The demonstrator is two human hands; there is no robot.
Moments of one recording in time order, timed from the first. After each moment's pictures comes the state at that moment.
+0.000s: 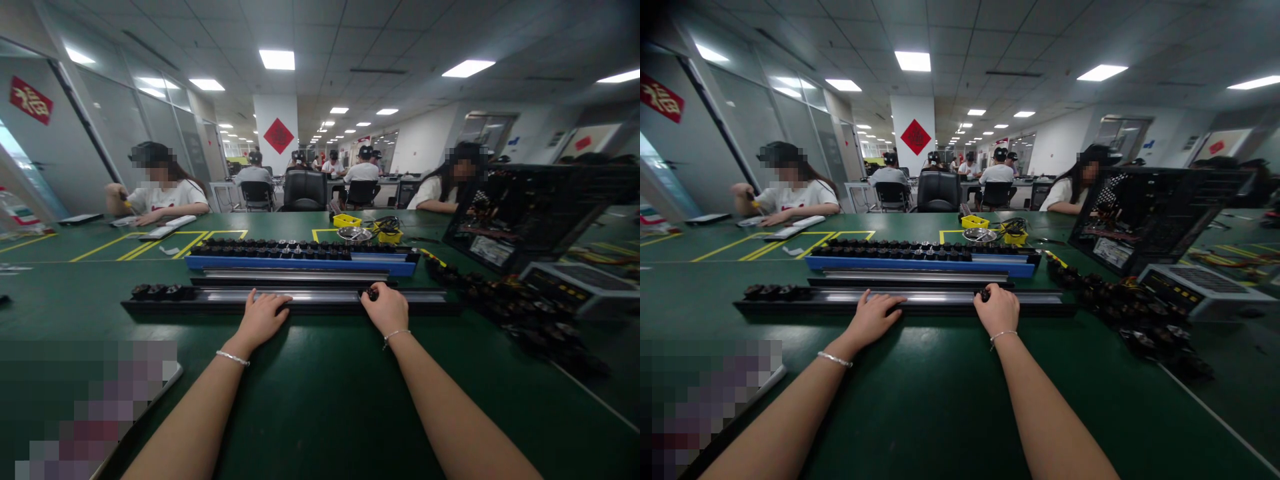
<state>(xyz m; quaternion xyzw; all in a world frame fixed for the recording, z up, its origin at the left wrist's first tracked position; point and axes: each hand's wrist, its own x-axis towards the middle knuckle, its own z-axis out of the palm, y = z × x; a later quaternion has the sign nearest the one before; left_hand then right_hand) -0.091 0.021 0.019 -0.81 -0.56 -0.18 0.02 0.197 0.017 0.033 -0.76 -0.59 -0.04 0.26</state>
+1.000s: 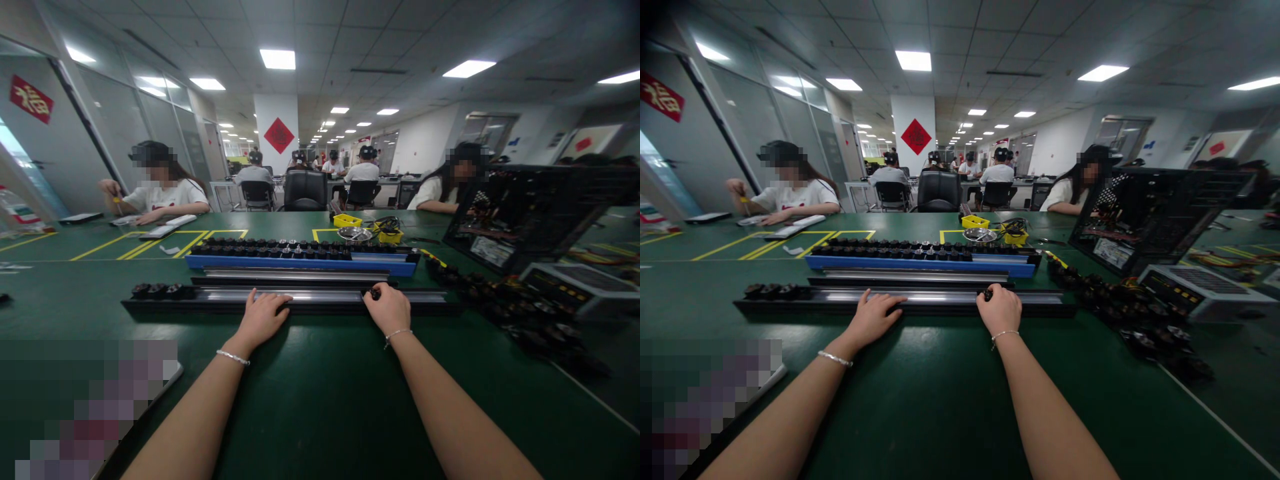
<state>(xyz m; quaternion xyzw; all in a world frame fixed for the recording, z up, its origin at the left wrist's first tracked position) -0.092 0.021 0.019 -0.80 -0.56 -0.18 0.02 0.200 0.017 0.035 -0.77 -0.59 -0.04 0.25</state>
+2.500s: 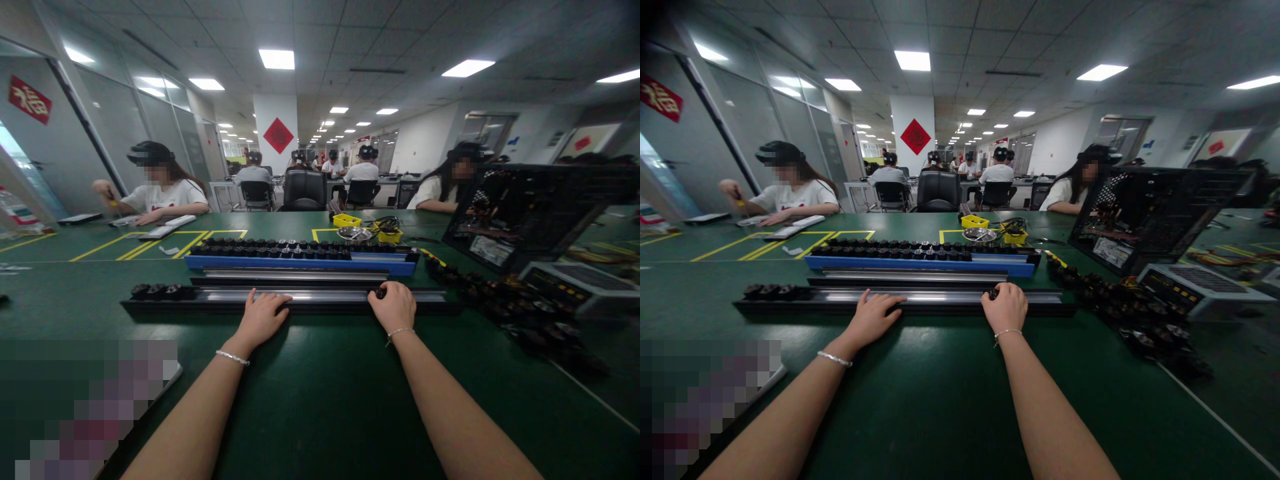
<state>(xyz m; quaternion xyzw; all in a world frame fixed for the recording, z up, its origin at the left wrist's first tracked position) -0.092 0.022 0.018 -0.81 -0.56 -0.18 0.03 0.214 0.026 0.016 -0.76 -0.55 -0.11 0.33</state>
